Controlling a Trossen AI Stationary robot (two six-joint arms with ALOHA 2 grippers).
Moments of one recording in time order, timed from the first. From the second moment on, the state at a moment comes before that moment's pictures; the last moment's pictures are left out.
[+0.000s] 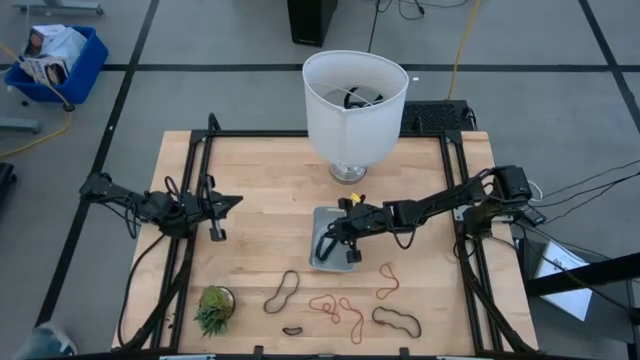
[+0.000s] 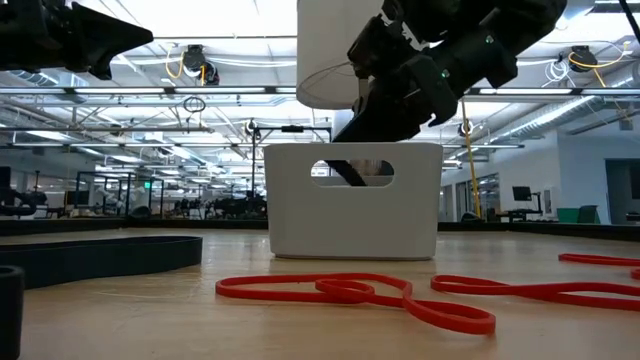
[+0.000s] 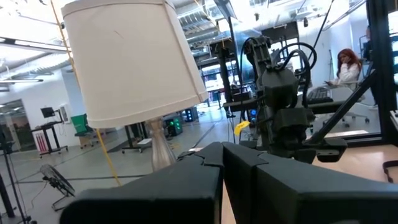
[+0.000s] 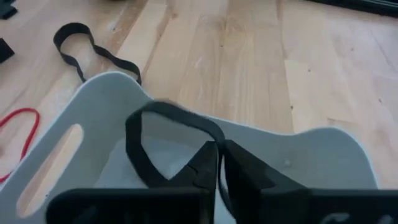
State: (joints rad) left arm -0.36 0.14 0.04 0.39 -0.55 0.35; right arm 0.10 1.68 0.83 0.26 0.03 -0.12
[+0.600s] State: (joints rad) left arm -0.36 0.14 0.04 0.38 -0.56 0.34; right arm 0.12 1.44 0.83 0.10 0.10 -0.11
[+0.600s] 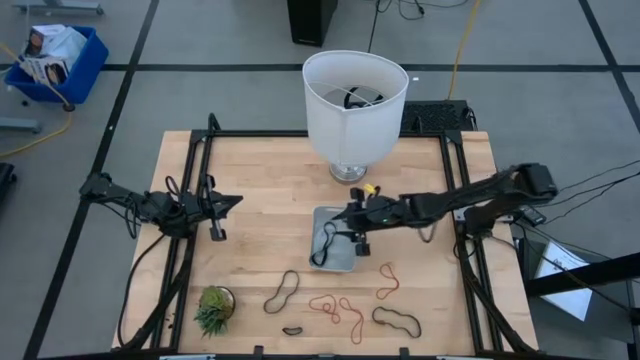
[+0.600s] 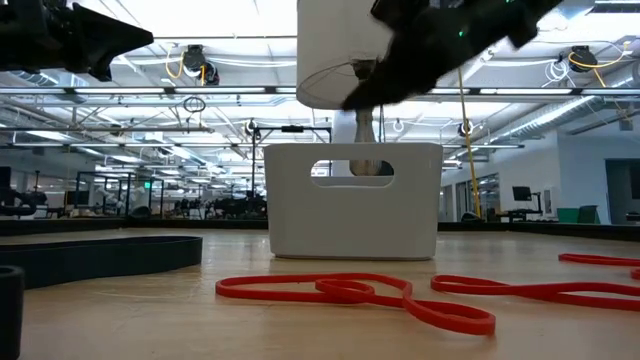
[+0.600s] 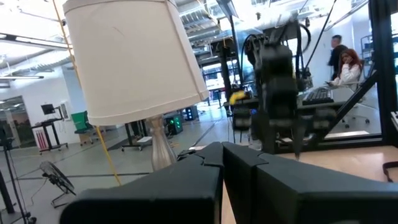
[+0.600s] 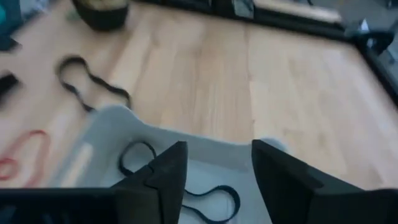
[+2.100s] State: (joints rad) left arm -0.36 0.14 0.04 0.37 -0.58 0.39; right arm 0.09 0.14 0.07 0.14 -0.11 0.01
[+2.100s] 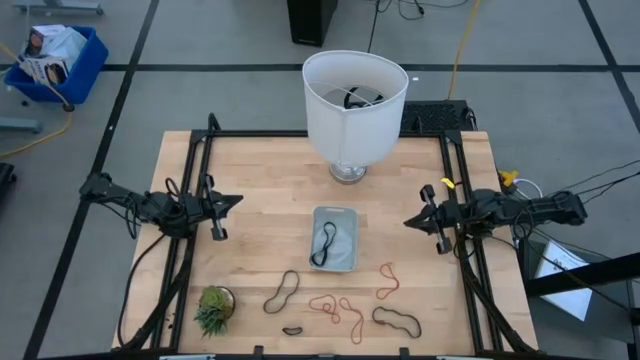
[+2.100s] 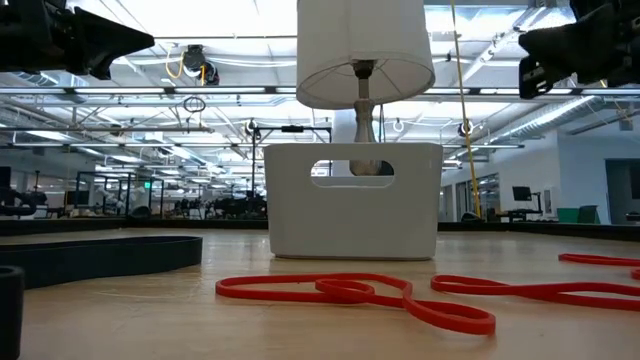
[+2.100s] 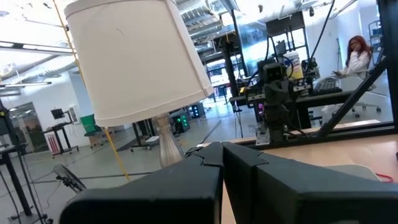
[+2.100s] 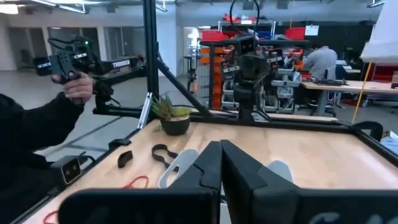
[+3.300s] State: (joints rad) left arm -0.53 1.35 1.19 -0.78 -0.59 -0.39; right arm 0.08 0.13 0.02 0.16 -0.11 -0.04
